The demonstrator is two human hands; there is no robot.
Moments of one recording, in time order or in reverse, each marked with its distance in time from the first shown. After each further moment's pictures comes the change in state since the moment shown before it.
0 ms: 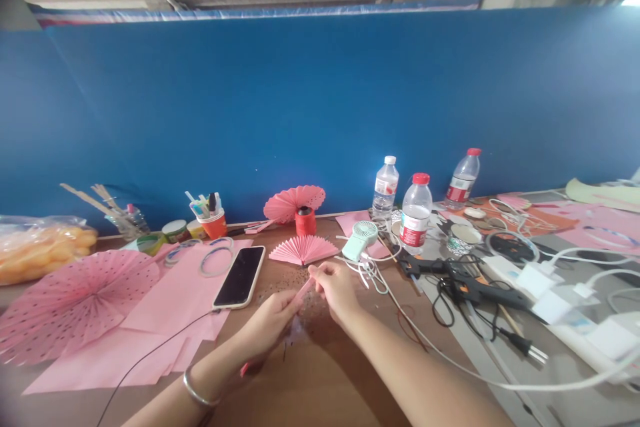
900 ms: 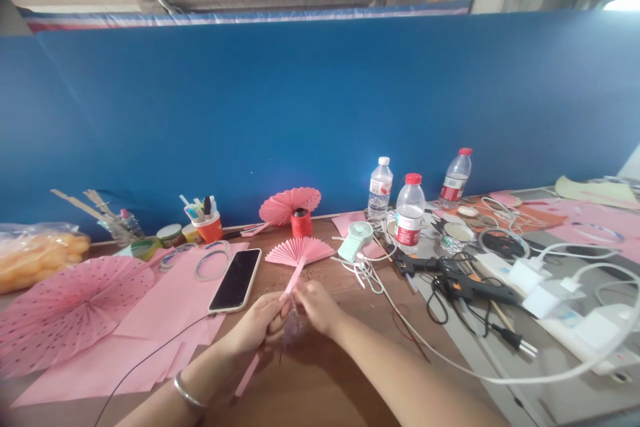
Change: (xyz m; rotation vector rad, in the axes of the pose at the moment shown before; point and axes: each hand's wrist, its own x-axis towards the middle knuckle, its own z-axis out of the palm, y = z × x) left_hand -0.002 -0.007 -0.002 -0.763 -0.219 -0.085; right_hand -0.004 0.013 0.003 -0.119 -0.524 -0.105
